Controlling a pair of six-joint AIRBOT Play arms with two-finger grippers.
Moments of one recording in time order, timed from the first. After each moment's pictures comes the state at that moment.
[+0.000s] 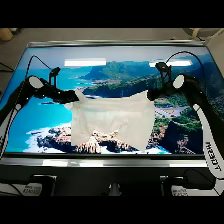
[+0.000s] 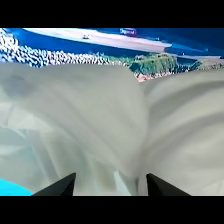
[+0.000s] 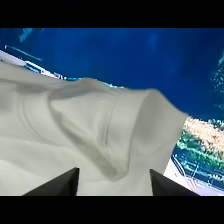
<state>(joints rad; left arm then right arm) -0.07 -1.57 1.34 1.06 -1.08 -1.45 0.06 -1.52 1.35 -1.28 0.94 1.19</state>
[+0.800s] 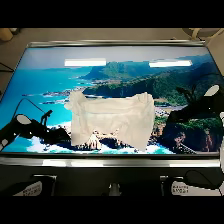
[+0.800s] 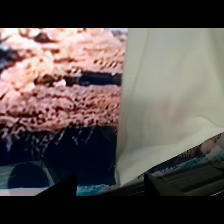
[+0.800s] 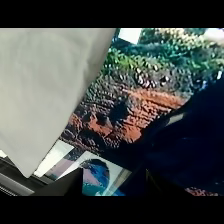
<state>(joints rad) 0.14 -1.23 0.62 0.96 -1.21 -1.33 -0.30 -1.48 1.18 -1.18 1.48 0.96</state>
